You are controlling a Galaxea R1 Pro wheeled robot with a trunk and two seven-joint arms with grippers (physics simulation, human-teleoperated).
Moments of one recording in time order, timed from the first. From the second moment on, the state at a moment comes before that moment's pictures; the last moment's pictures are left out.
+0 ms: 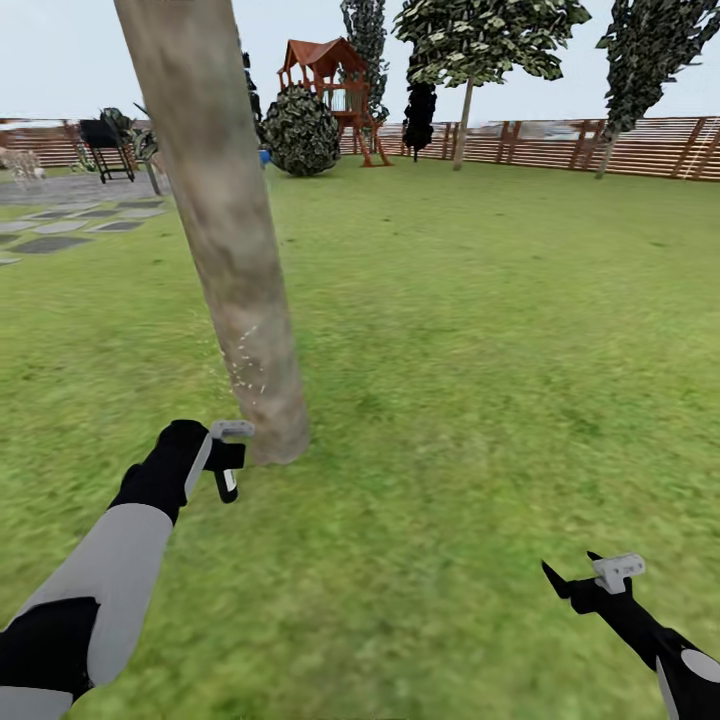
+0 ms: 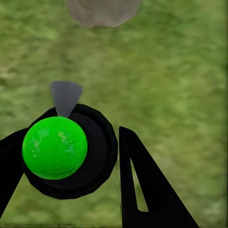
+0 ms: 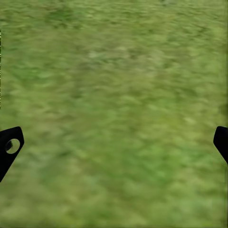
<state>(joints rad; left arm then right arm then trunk) -0.97 0.05 0.13 -0.73 -0.15 0.90 -0.12 -0.40 -0.19 -0.69 -0.74 0.38 -0.29 0.69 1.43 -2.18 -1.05</state>
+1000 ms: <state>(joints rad) -1.37 0.07 0.11 -0.73 -0.16 1.03 -0.14 -0.40 -0.19 -0.69 -0.74 0.38 -0.29 0.68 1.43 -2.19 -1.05</state>
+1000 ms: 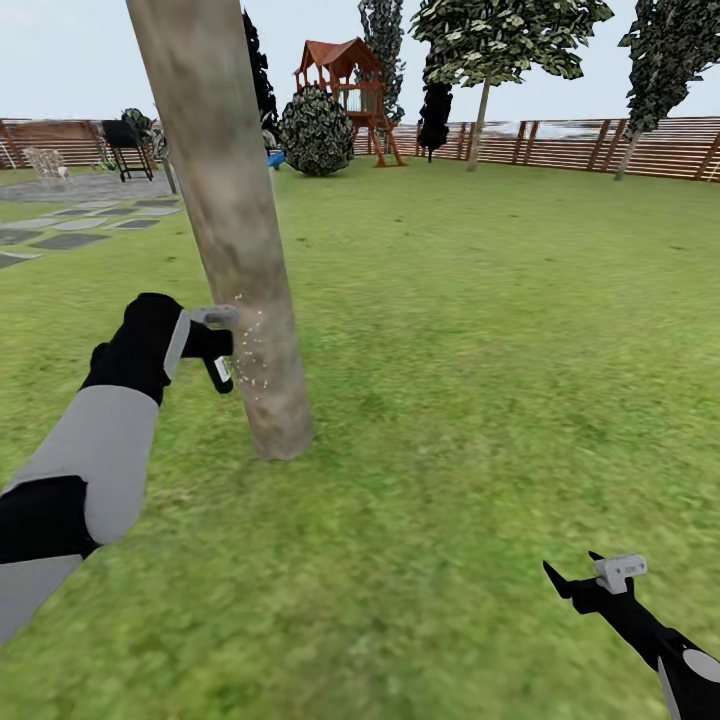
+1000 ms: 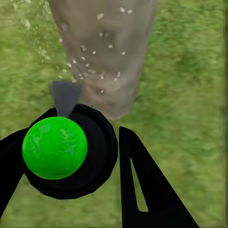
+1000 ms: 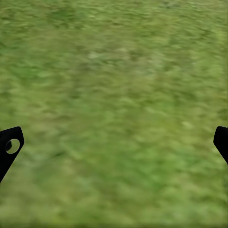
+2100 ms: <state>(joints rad) -0.89 0.04 0.07 -0.69 -0.18 0.70 -0.11 -0.40 -0.19 -0.69 -0.74 0.38 -0.29 0.69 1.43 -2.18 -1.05</state>
